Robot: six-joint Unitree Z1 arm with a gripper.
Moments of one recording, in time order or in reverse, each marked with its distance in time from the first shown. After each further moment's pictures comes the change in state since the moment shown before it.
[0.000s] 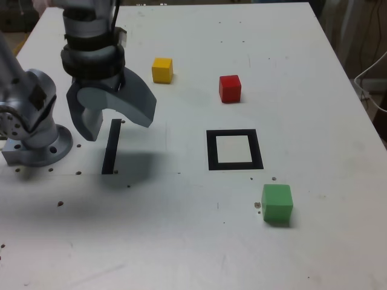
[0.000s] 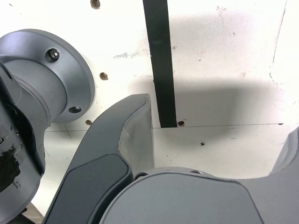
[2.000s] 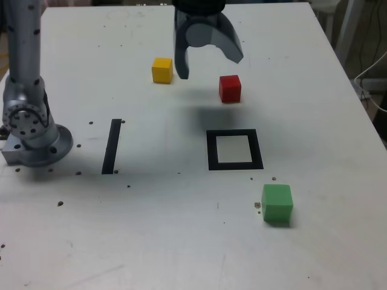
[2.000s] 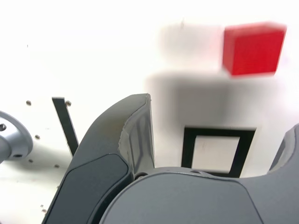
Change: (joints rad) arm 0.455 0.484 -0.701 0.218 0.111 0.342
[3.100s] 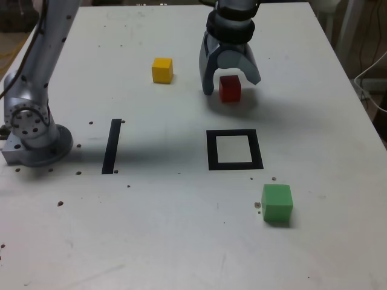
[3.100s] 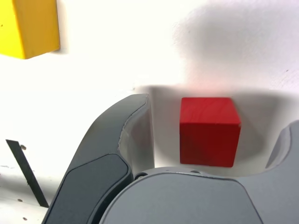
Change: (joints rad) arm 0.045 0.265 -0.122 -0.062 0.033 0.009
